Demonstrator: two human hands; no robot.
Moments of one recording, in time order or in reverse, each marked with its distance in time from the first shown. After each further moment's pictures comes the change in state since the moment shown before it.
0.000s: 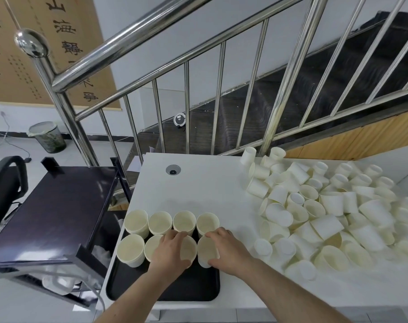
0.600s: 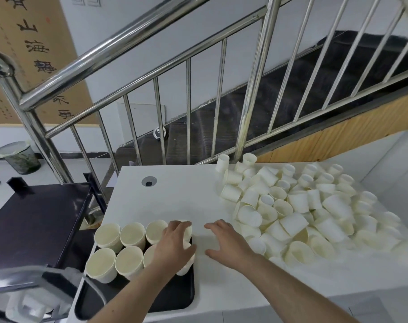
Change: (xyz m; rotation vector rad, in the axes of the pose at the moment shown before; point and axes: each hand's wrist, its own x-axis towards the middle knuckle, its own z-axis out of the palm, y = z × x) left_hand 0.016 0.083 0.002 -0.159 0.139 0.144; right_hand -0.042 0.042 -0.048 0.051 0.203 0.022
